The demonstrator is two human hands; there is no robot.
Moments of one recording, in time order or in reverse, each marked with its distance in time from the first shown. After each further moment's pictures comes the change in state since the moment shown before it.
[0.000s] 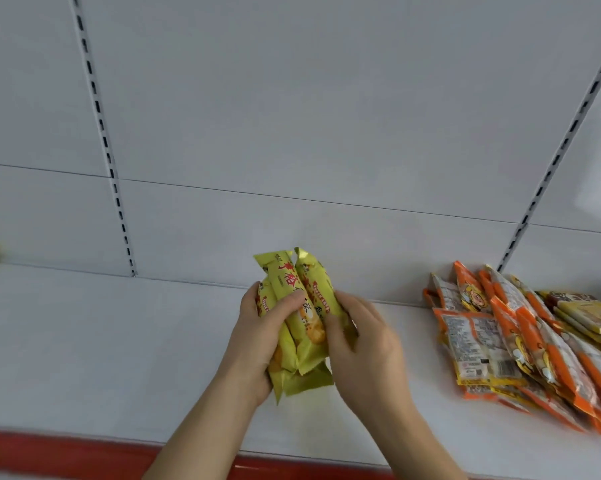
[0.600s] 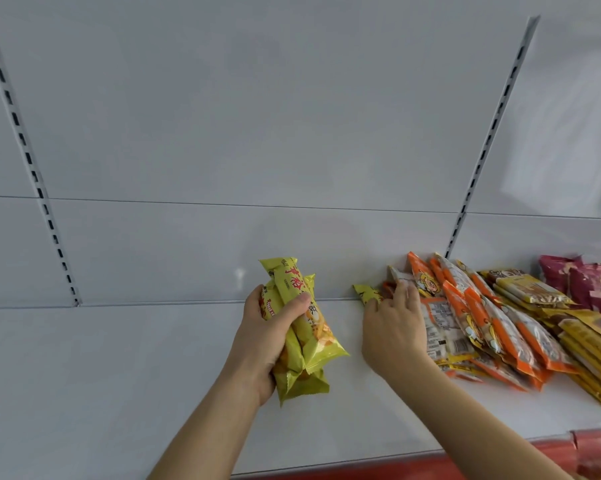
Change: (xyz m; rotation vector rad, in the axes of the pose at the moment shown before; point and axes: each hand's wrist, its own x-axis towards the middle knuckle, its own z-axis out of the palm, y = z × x) left_hand 0.016 -0.013 0.032 0.068 -0.131 -0.082; right_hand 0.048 0.073 -0.042 -1.434 -0.442 0.201
